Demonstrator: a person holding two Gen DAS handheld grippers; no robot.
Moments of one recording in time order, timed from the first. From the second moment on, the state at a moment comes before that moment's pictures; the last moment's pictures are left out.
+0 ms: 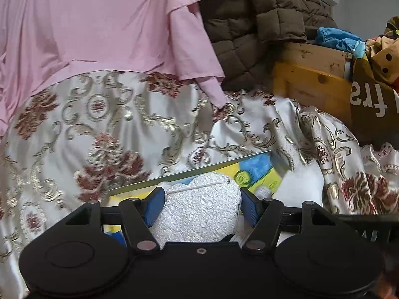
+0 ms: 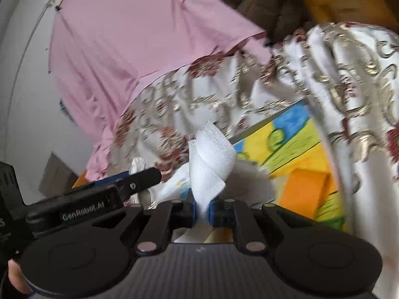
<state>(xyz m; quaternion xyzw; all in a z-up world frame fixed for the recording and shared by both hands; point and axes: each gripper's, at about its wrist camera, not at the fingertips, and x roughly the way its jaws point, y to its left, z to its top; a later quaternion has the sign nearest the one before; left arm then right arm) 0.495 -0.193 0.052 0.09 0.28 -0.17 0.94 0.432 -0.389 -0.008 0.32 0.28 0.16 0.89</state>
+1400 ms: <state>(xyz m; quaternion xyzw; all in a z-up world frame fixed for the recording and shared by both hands) 0.495 -0.190 0.019 0.09 0.32 -0.13 0.93 0.418 -0.326 -0.009 0.00 0.26 0.03 0.97</state>
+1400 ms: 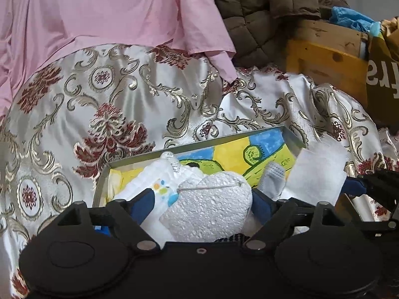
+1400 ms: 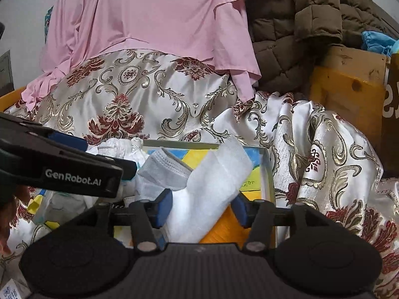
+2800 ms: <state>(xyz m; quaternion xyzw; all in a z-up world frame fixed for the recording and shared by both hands) 0.459 -0.153 0.036 -0.07 0.29 -0.12 0.95 0.370 -0.343 0.020 0.00 0.22 0.02 0.97</state>
